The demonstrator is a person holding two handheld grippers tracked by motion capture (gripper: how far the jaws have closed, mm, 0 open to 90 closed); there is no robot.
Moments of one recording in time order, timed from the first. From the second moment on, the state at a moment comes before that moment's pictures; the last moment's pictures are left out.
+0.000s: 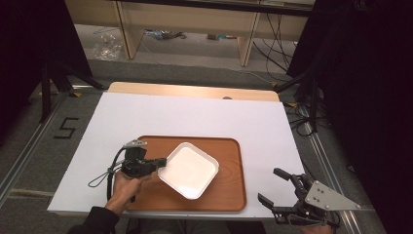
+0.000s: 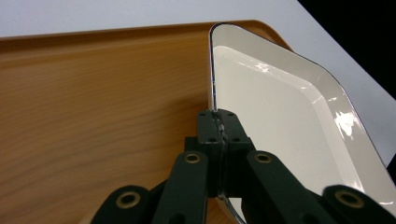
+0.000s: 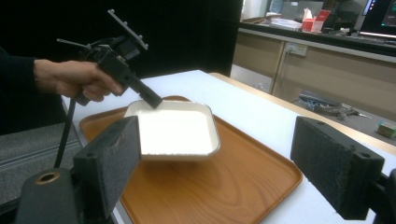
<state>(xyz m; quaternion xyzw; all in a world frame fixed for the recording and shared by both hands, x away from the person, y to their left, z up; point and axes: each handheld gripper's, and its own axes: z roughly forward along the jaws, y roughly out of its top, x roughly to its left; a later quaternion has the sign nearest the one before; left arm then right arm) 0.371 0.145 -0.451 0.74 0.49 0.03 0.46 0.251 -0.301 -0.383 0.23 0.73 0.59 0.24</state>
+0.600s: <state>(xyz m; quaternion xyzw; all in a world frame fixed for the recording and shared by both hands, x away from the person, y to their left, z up) 0.371 0.132 -0.466 0.77 0.48 0.04 0.42 0.251 -0.301 -0.383 0.22 0.74 0.59 0.24</state>
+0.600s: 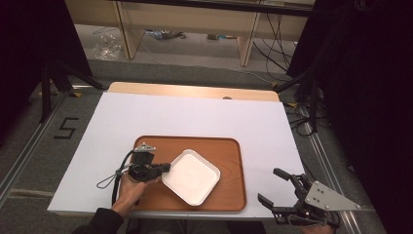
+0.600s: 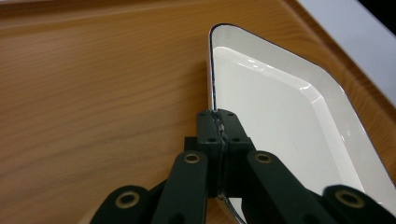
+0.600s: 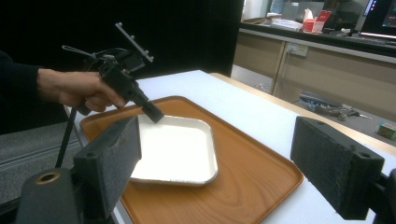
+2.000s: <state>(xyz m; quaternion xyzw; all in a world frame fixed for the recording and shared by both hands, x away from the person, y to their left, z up) 0.343 0.122 -0.471 0.83 0.46 0.02 0.31 0.251 -0.301 -0.383 0.22 0.74 0.59 0.24</state>
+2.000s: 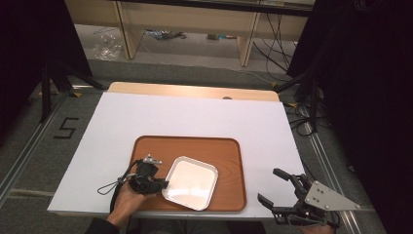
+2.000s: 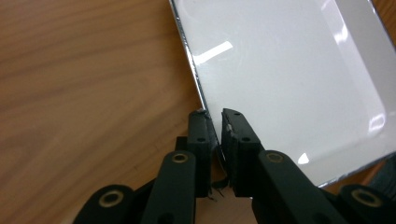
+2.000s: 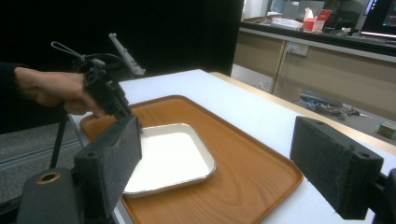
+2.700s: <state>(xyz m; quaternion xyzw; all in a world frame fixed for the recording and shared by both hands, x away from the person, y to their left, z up) 0.318 0.121 -0.468 0.84 0.47 0.03 0.29 0.250 -0.301 -0.383 0.23 0.74 0.59 0.24</state>
